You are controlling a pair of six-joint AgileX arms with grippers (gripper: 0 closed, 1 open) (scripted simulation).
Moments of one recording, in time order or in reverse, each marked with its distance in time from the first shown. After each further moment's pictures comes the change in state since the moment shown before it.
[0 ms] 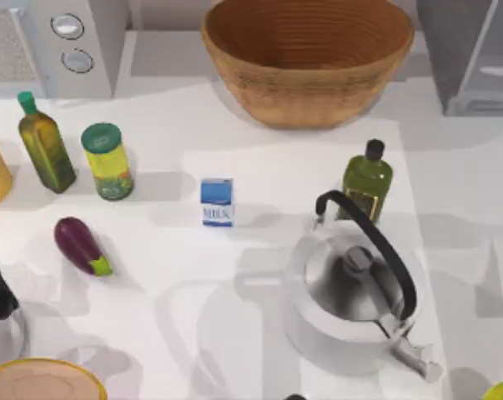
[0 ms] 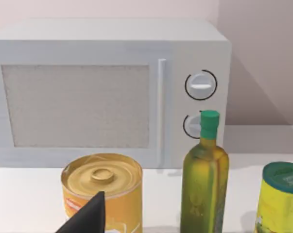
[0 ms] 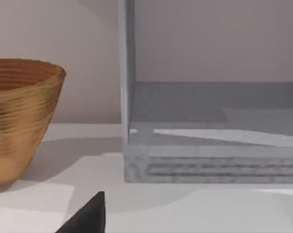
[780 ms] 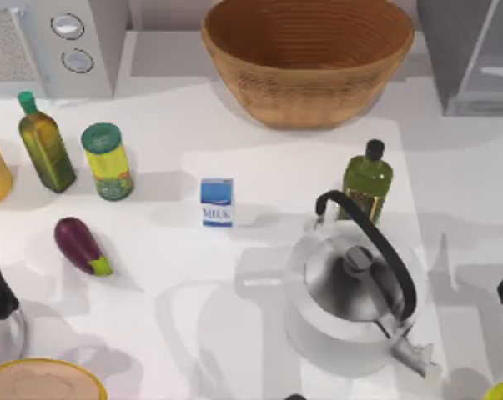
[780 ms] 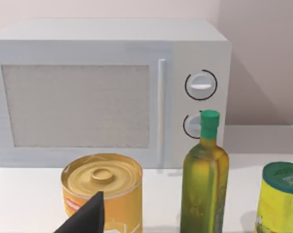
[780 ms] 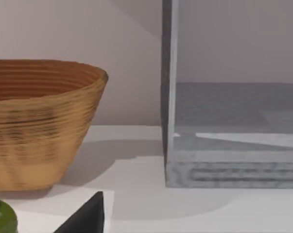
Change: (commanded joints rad) left arm 0.000 0.000 0.000 0.000 0.000 0.000; right arm 0.568 0.468 0.015 0.444 0.571 0.011
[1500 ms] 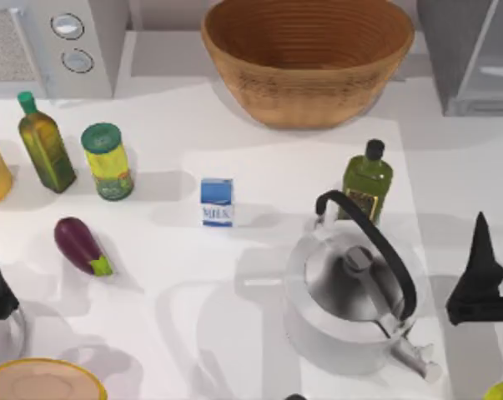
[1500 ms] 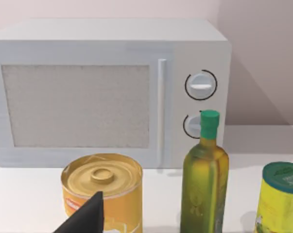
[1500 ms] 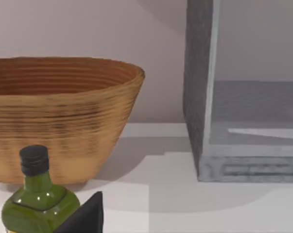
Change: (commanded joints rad) left arm 0.000 0.000 0.000 0.000 0.000 0.000; right arm 0.356 0.300 0.009 0.286 0.357 0.007
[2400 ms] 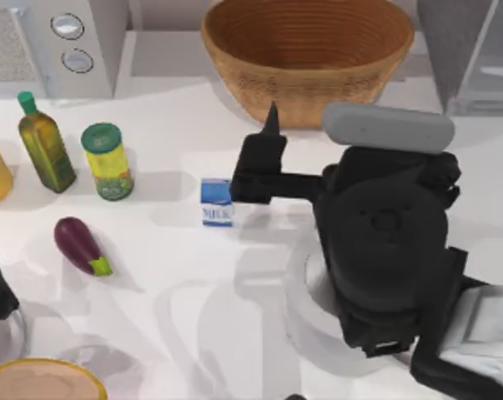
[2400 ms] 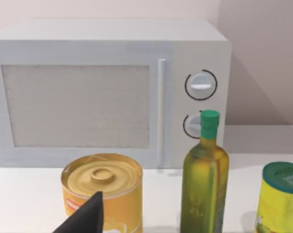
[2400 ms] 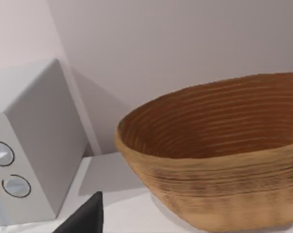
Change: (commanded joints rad) left arm 0.000 0.000 0.000 0.000 0.000 0.000; right arm 0.137 0.722 0.721 -0.144 0.032 0.362
